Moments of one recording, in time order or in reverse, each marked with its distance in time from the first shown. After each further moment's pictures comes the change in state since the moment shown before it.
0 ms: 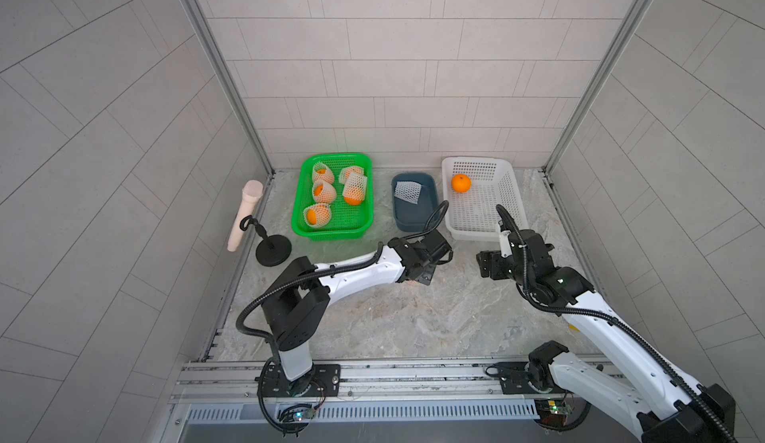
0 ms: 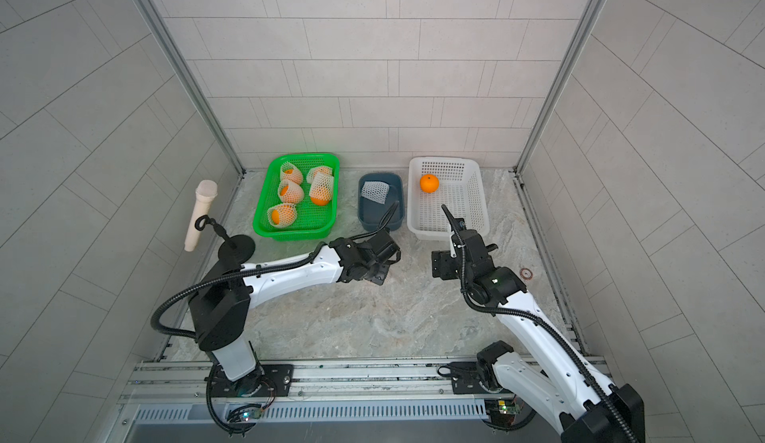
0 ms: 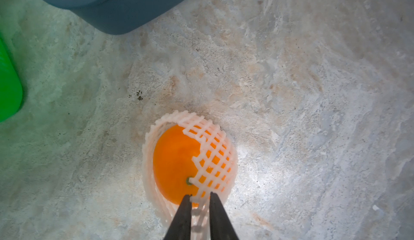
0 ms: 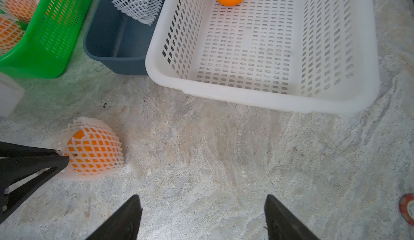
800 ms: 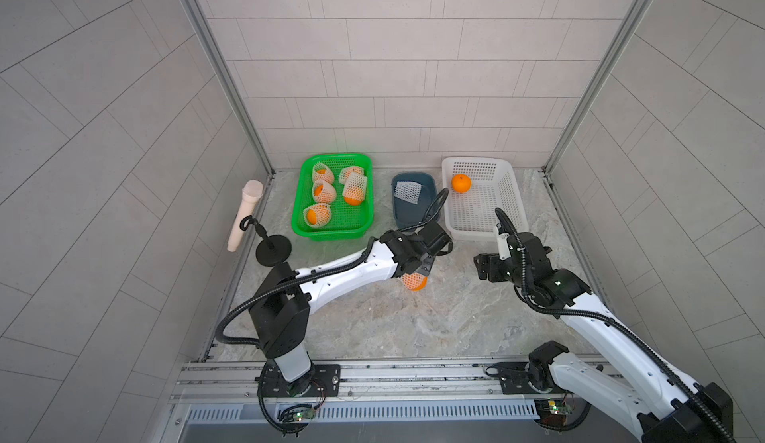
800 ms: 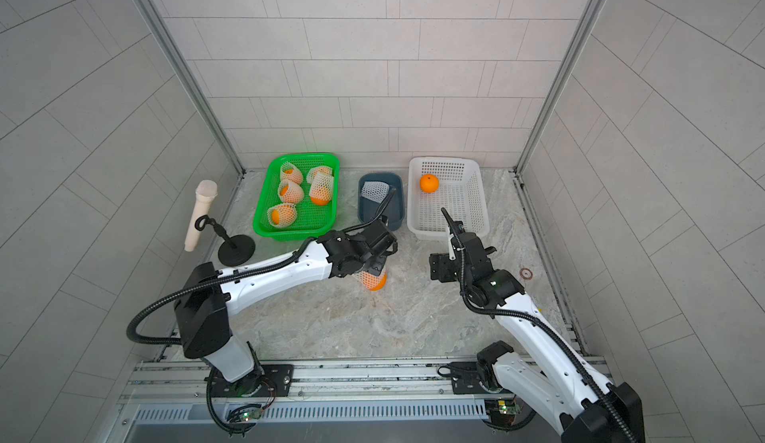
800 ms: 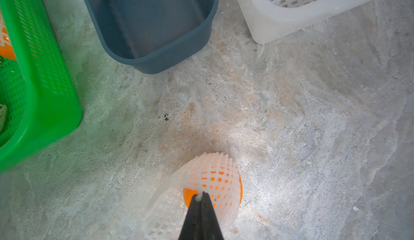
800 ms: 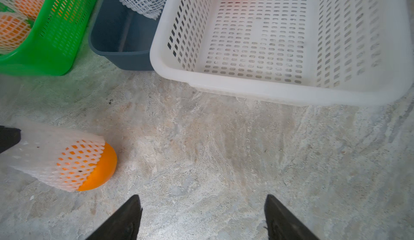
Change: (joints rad) left arm 0.000 -0.074 0.082 -0.075 -0.089 0.043; right arm 0.000 -0.001 -0.053 0.054 -0.056 0.021
